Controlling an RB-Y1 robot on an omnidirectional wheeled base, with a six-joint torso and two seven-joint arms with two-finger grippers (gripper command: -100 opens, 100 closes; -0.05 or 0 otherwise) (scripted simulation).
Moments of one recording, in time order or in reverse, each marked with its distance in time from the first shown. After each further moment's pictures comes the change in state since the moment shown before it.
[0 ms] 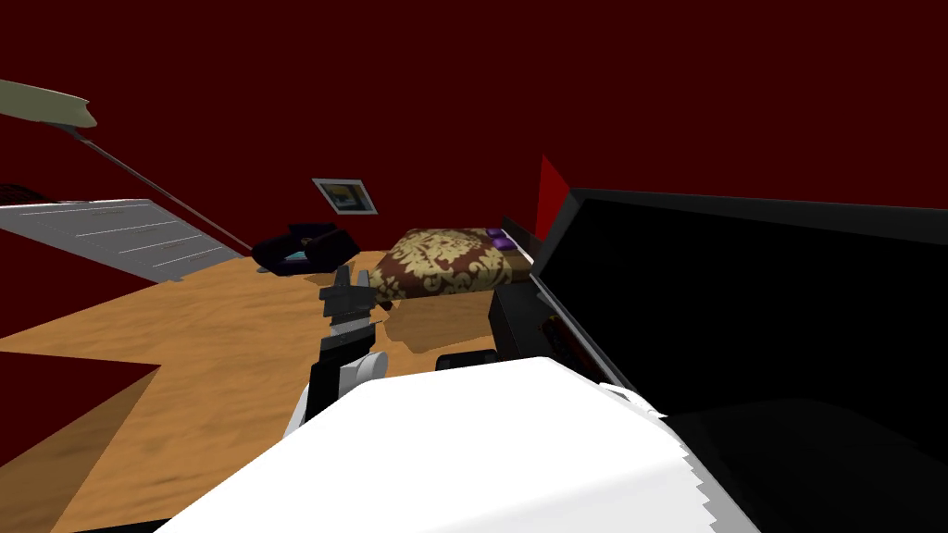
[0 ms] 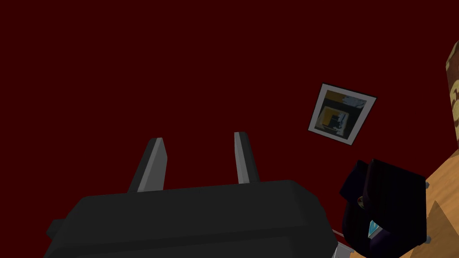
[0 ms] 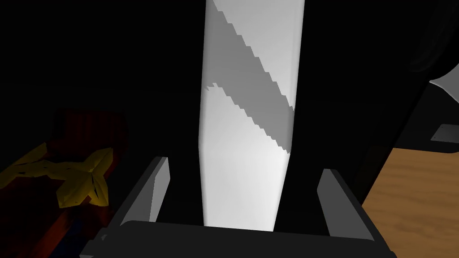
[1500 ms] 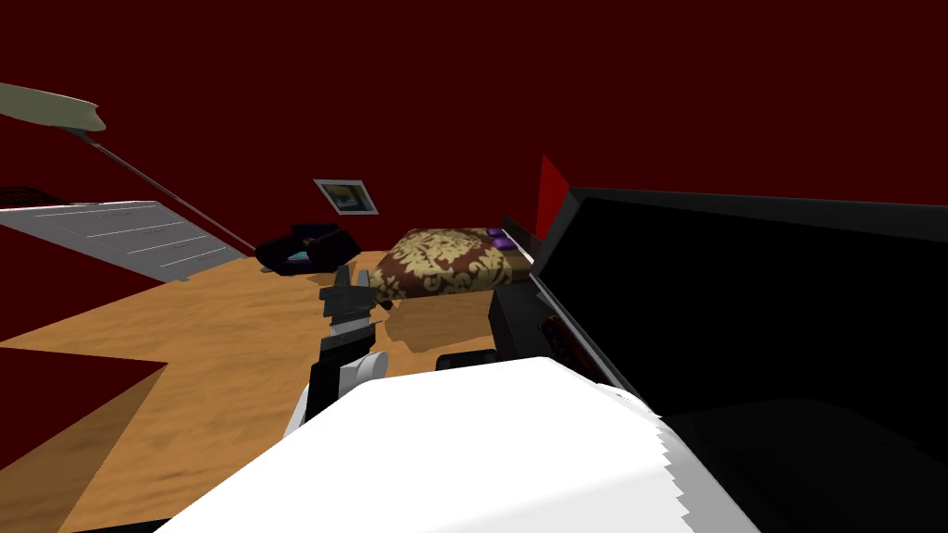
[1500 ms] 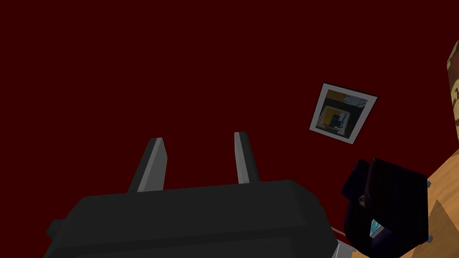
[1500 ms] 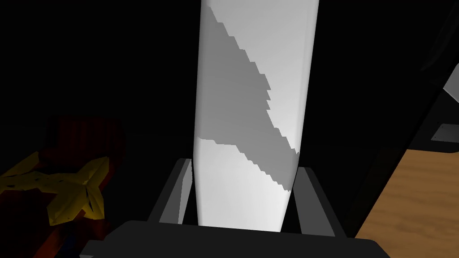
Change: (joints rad) left arm 0.000 0.000 0.000 0.000 0.000 0.000 0.000; right arm 0.003 0.032 -0.011 0.022 0.025 0.004 -0.011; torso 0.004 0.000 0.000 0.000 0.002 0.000
